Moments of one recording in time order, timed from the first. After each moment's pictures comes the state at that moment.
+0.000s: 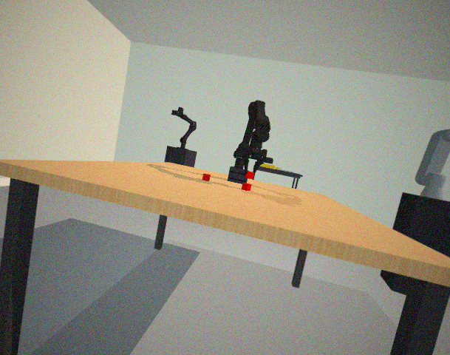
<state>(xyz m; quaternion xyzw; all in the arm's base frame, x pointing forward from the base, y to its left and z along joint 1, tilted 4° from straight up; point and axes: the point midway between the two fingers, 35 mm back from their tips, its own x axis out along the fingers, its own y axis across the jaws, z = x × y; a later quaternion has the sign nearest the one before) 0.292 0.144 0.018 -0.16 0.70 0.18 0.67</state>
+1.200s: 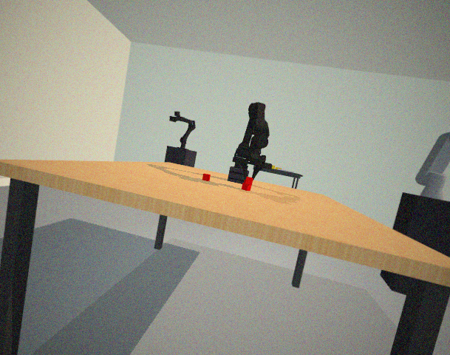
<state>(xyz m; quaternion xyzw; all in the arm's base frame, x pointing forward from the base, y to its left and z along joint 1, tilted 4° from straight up) 0.291 0.145 -0.009 -0.16 0.70 0.18 0.67</state>
